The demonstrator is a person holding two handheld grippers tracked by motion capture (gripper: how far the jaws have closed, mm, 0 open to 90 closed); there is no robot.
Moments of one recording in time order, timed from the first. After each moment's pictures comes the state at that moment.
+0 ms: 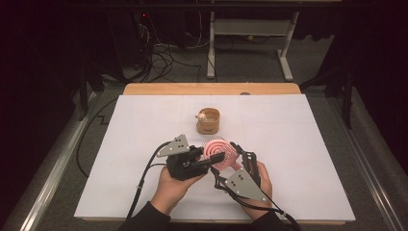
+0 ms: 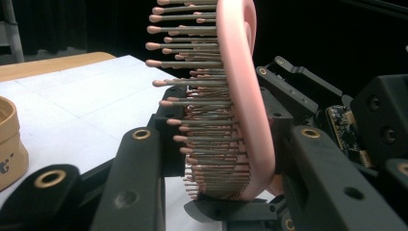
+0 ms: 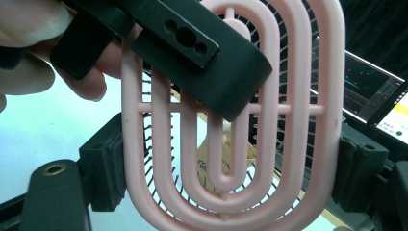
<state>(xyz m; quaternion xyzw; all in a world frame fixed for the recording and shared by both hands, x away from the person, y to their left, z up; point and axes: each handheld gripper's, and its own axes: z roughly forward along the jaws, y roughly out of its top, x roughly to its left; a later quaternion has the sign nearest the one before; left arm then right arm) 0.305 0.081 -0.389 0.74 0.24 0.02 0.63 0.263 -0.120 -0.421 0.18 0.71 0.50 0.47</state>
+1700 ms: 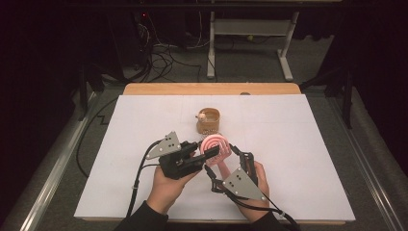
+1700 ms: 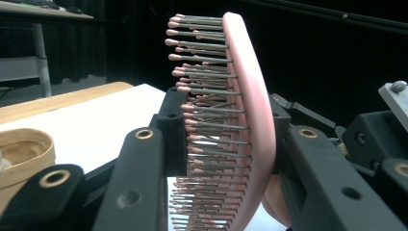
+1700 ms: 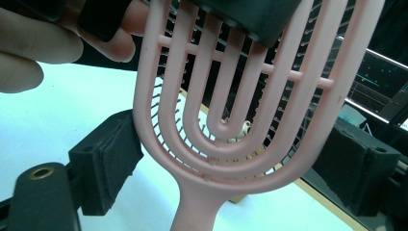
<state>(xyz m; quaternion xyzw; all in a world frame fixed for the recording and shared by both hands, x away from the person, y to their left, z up) 0.297 0.094 -0.372 0.71 0.24 0.07 0.66 0.260 -0.115 -0.418 0.18 0.72 0.51 0.45</state>
